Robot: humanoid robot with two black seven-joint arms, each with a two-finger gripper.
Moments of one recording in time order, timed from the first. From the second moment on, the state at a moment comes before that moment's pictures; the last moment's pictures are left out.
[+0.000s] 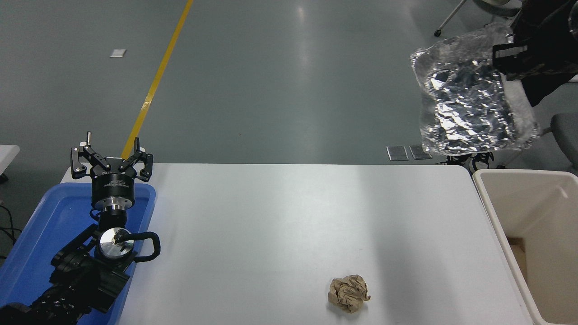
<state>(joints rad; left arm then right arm) -0.58 0.13 -1.09 -0.42 -0.12 -0.59 -0.59 2.53 -0.40 -1.60 1.43 -0.21 0.41 -0.11</state>
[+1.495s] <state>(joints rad) -0.58 0.13 -1.09 -0.42 -0.12 -0.58 -0.59 0.68 -0.58 -0.70 0.34 -0.39 -0.18 -0.11</state>
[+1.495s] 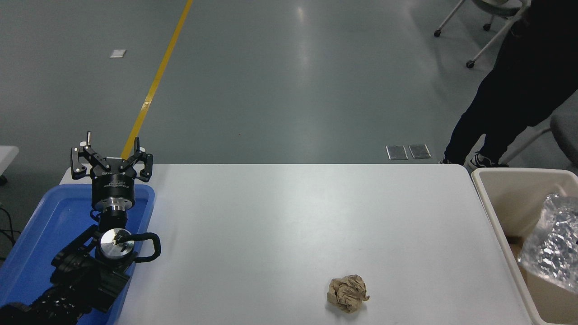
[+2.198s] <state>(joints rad) -0.58 0.13 -1.09 -0.42 -0.12 -0.59 -0.59 1.68 -0.70 -1.31 1.04 -0.39 0.03 -0.11</state>
